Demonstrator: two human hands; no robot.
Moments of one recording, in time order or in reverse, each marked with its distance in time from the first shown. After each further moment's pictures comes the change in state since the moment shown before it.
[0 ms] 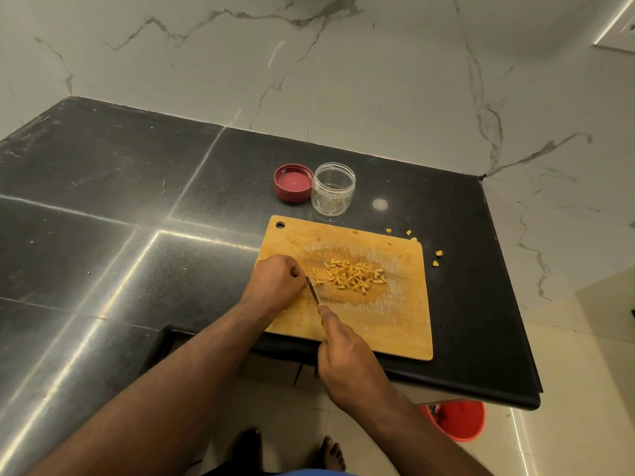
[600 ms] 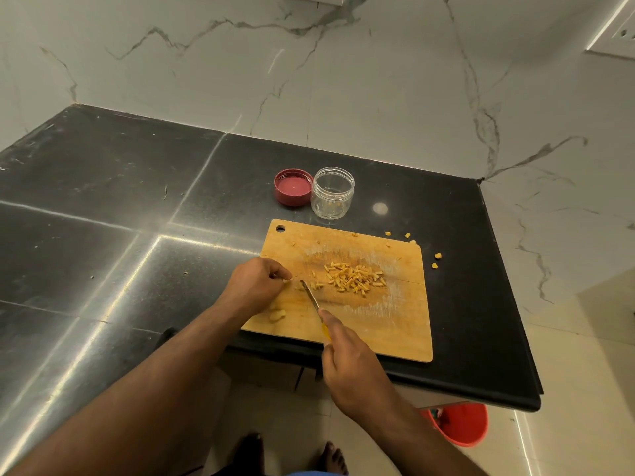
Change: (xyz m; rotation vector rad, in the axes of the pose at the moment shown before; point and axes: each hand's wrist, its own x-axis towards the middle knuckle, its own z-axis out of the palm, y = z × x) left_hand -0.004 -0.019 -0.026 -0.020 -0.040 -0.041; right_hand -0.006 0.011 -0.001 0.047 0.021 -0.061
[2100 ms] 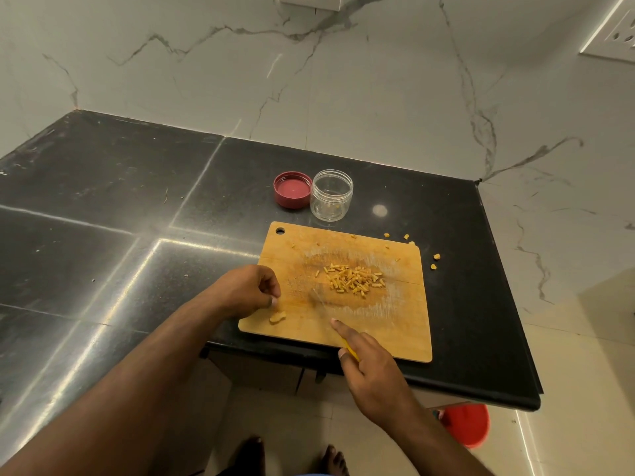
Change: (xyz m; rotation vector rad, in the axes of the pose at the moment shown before) left_hand -0.007 -0.011 -0.027 0.121 -0.286 0.077; right_hand -0.010 0.034 -0.008 0.050 0.040 0.007
